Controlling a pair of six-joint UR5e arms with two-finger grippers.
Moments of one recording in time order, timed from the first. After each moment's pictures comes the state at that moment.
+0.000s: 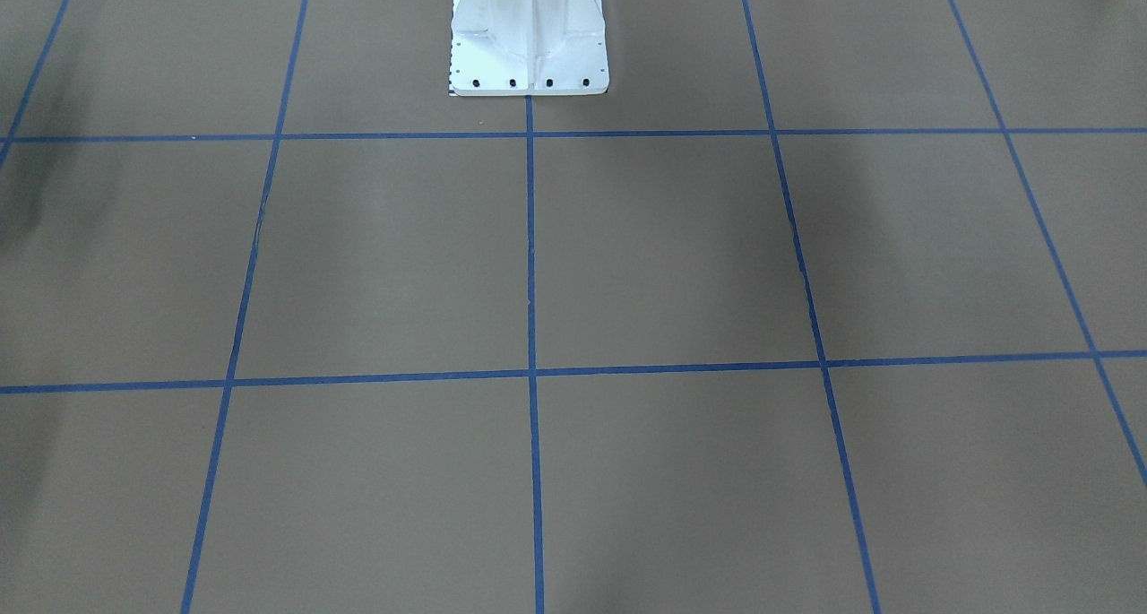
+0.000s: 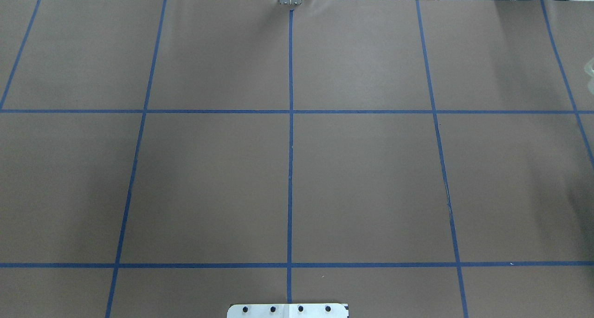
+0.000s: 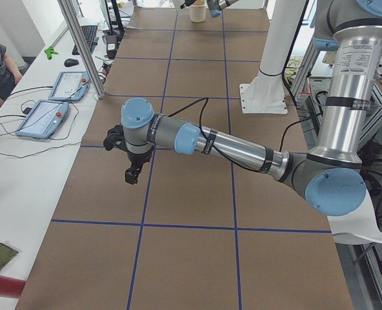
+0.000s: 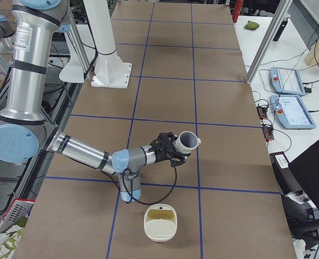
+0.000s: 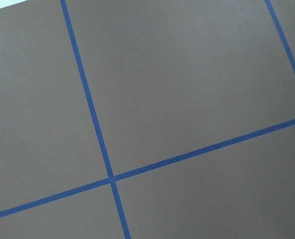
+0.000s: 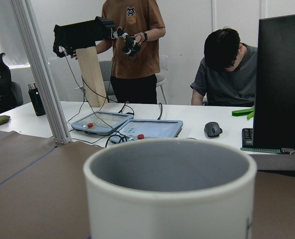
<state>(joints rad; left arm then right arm) -1.54 -1.70 -1.75 -1.57 -2.42 0.09 1.22 -1.64 1.27 0.43 1.84 0.80</state>
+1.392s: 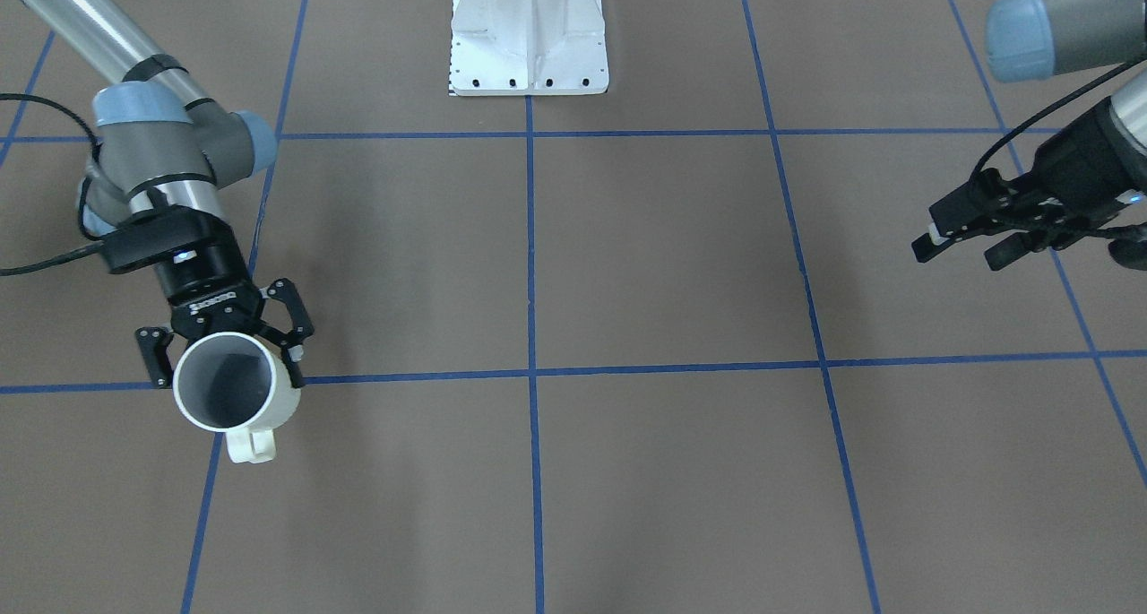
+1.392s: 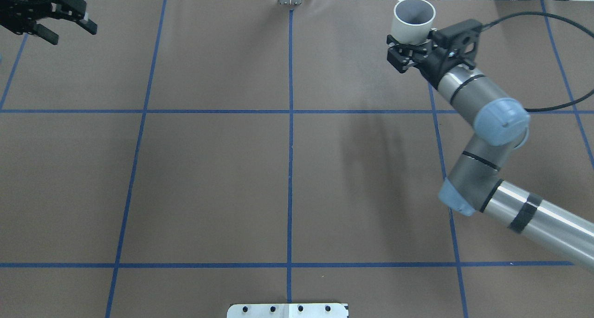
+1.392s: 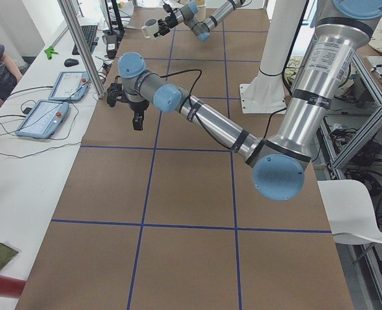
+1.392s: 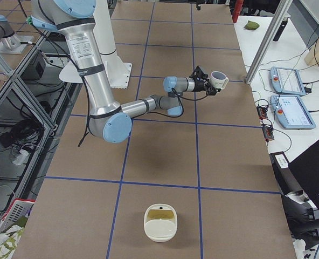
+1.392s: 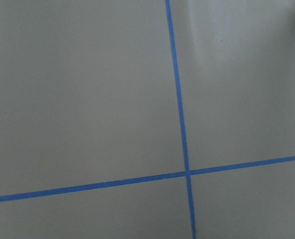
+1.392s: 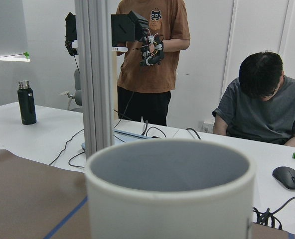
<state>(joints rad) -1.21 -2.03 -1.77 -1.62 -2.49 -0.82 0.67 -1.15 1.43 -0.29 1.11 0.67</state>
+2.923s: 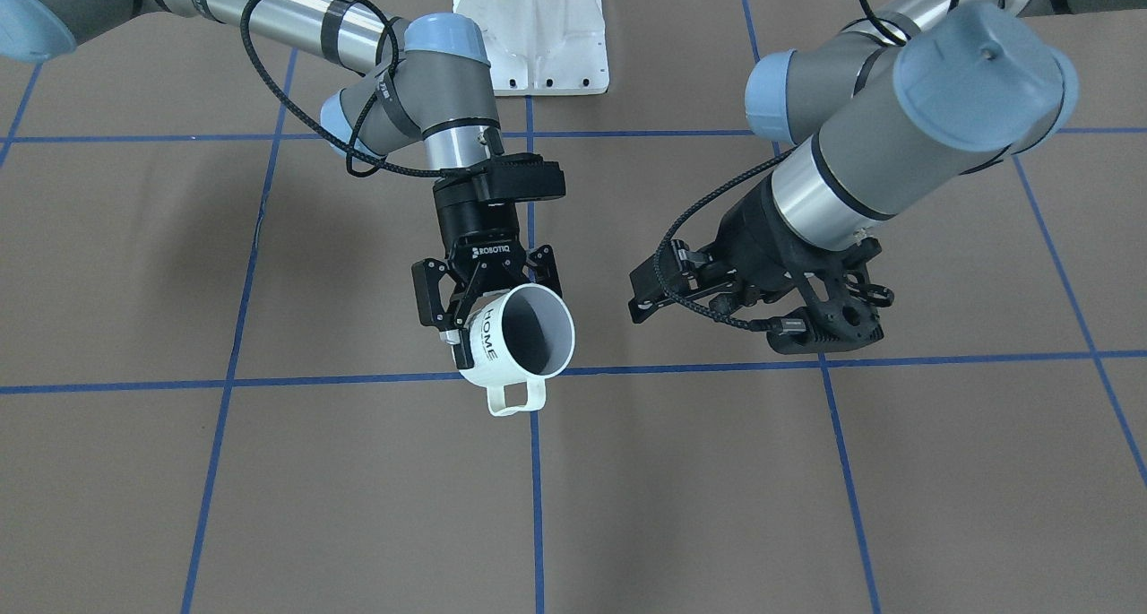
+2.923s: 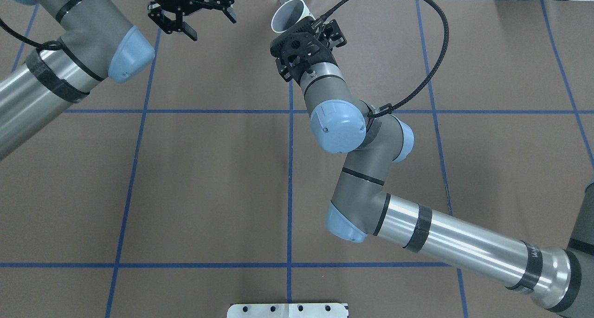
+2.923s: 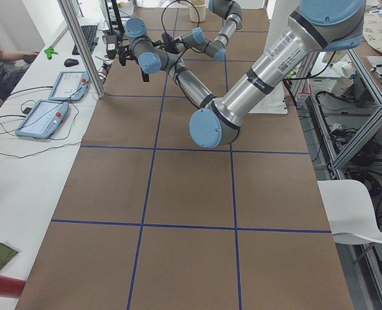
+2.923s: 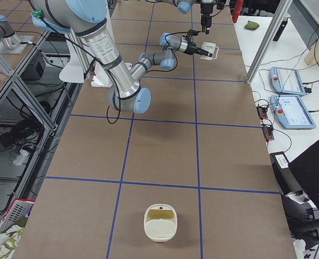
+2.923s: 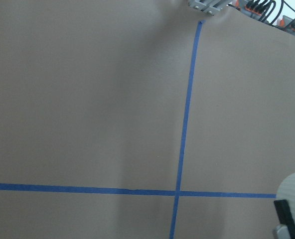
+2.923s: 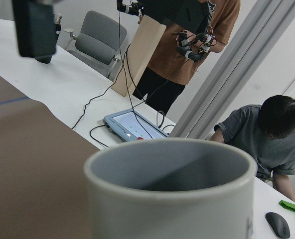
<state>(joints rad) -0.99 -2.40 -1.47 -1.88 -2.39 -1.27 0.49 -0.81 1.43 -0.85 0.88 0.39</state>
